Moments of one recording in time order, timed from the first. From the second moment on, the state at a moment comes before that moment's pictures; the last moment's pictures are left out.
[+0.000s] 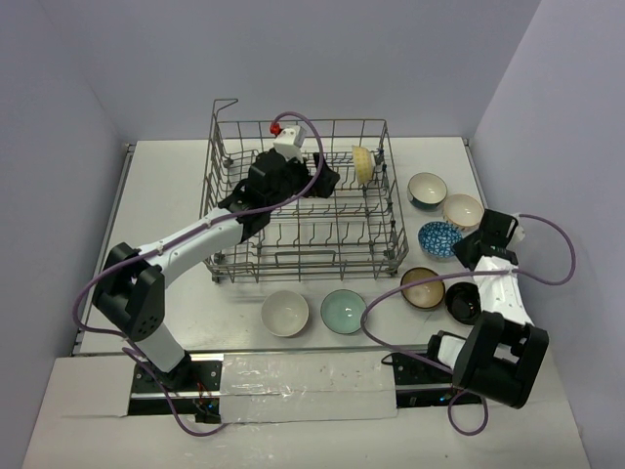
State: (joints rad) left arm -0.69 1.65 1.28 0.19 -0.02 -0.42; right arm -0.40 1.15 0.65 -0.37 0.05 0.64
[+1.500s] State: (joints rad) left arm -0.67 1.60 1.26 0.19 0.00 -0.22; right arm -0.11 0.94 0.93 -0.49 0.19 0.59
